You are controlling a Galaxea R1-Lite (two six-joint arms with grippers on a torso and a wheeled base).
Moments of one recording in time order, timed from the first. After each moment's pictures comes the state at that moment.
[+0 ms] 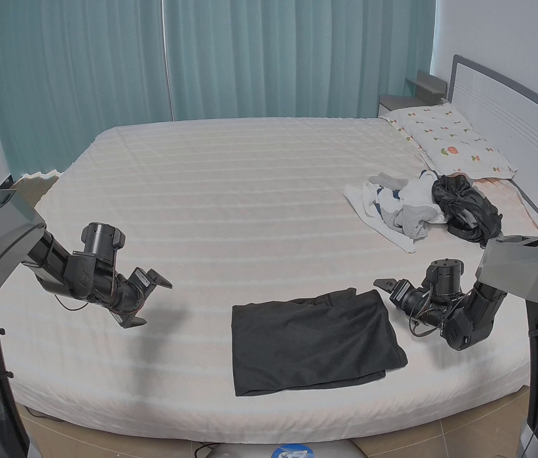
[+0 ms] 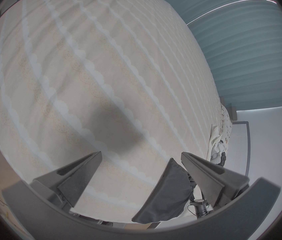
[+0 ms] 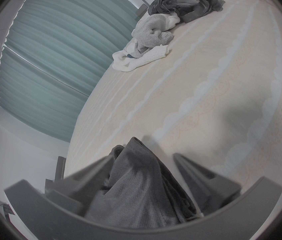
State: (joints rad) left arm -0.07 2.20 -1.08 -0.21 -0.26 -0.95; right arm 0.16 2.48 -0.88 -1.13 0.13 0.83
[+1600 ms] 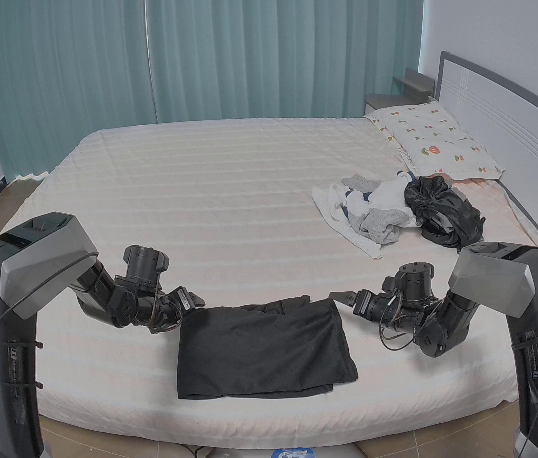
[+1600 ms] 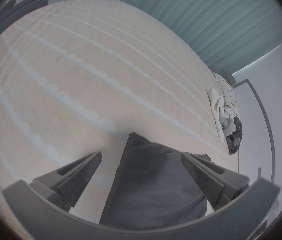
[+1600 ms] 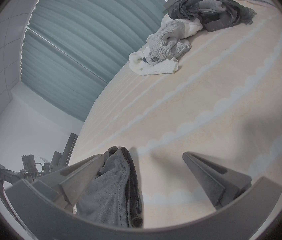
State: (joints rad) left arm -0.21 2.37 -1.09 -0.45 -0.14 -0.71; right arm 0.30 2.54 -0.98 -1.12 0.30 0.68
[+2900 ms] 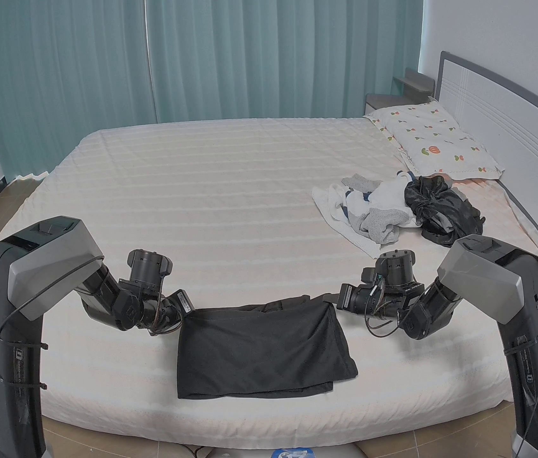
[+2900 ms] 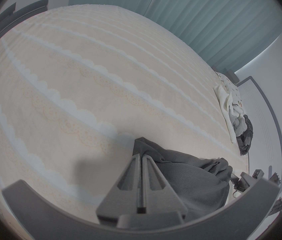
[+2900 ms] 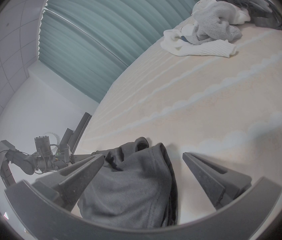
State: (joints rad) left arm -0.22 2.40 -1.10 -0.46 -0.06 -0.72; right arm 0.33 2.58 -1.23 -0.86 0.40 0.57
